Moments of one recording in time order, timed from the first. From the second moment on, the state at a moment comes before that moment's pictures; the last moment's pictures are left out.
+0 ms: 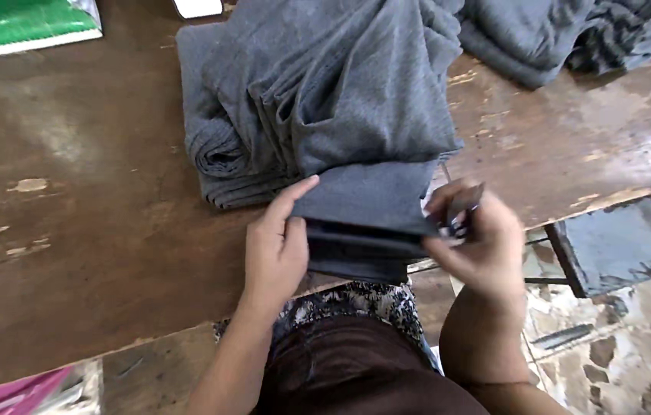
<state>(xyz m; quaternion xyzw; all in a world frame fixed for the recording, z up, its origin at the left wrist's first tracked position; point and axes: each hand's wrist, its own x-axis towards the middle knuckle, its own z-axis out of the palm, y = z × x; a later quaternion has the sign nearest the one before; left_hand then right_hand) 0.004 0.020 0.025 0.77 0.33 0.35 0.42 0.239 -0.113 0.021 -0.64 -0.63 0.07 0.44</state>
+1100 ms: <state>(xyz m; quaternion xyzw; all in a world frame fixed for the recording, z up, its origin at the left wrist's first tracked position) -0.082 -0.031 -0.035 0.79 0.23 -0.12 0.56 0.211 -0.106 -0.025 -0.50 -0.69 0.32 0.42</state>
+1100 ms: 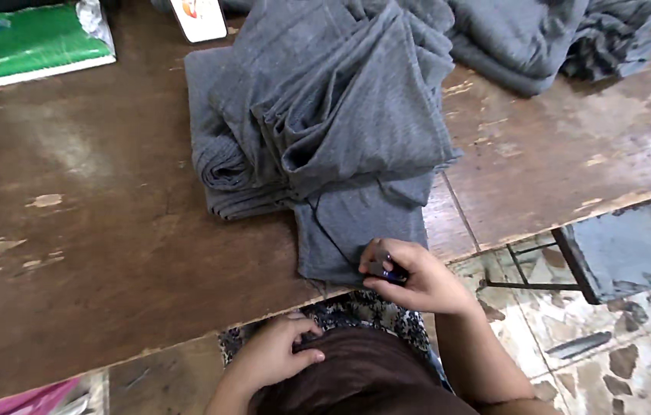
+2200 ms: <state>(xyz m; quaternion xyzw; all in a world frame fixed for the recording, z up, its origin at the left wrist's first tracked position) -0.066 -0.055 0.007 0.85 -0.03 -0.08 0.51 0.229 -0.109 -0.017 -0.59 -0.69 0.25 0.33</state>
